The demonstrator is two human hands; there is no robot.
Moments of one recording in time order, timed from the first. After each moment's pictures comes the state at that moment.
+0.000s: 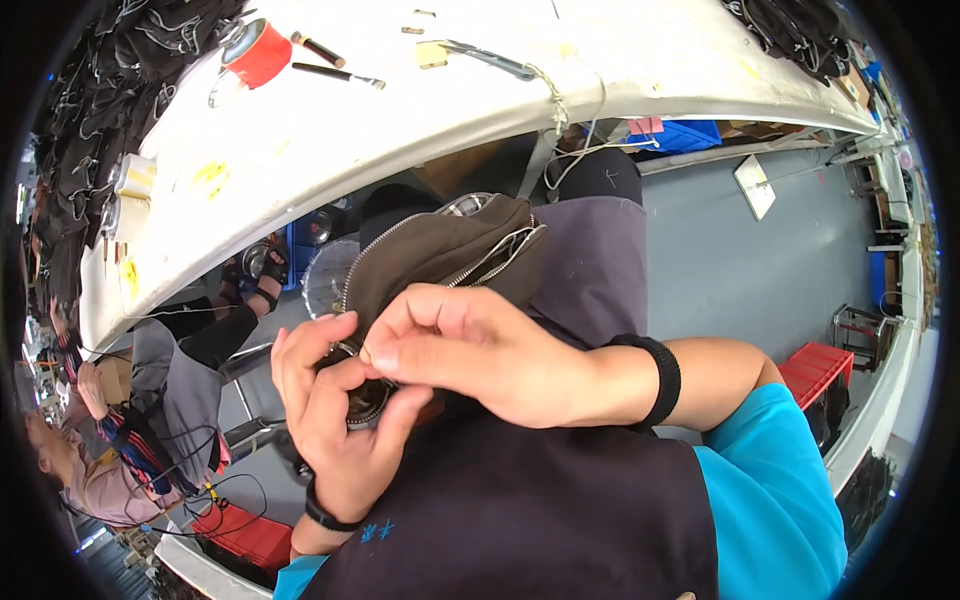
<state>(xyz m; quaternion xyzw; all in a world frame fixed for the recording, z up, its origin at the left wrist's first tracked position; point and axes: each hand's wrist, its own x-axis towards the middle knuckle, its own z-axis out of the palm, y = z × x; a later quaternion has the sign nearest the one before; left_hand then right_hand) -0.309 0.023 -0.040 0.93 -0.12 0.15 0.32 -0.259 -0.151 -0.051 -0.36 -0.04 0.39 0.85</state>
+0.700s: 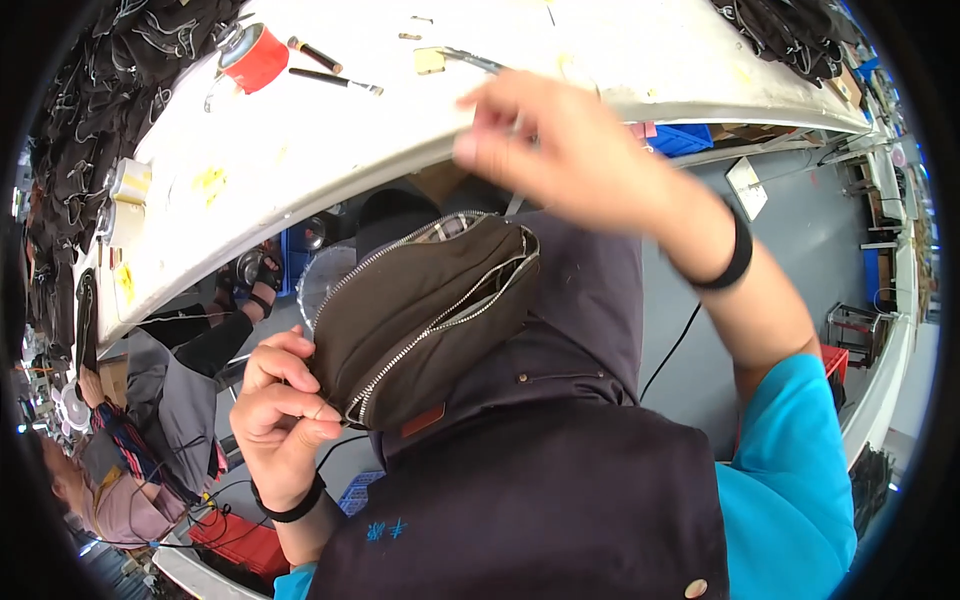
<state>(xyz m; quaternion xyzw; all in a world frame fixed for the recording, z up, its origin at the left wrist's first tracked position) -0.305 0.085 -0.052 0.78 -0.11 0.03 0.62 -0.148 -0.216 -0.050 -0.87 -0.29 -0.04 0.39</state>
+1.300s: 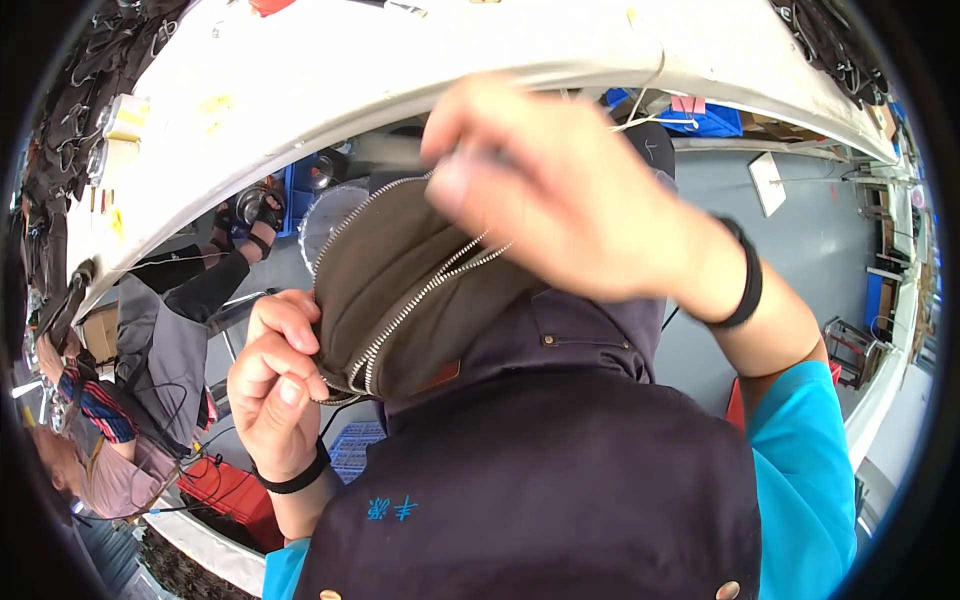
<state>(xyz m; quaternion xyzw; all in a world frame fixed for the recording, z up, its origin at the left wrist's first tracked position) -0.310 0.094 -0.063 0.69 -0.07 0.00 0.72 -0.183 -0.160 -0.050 -0.81 -0.35 0.06 0.47</state>
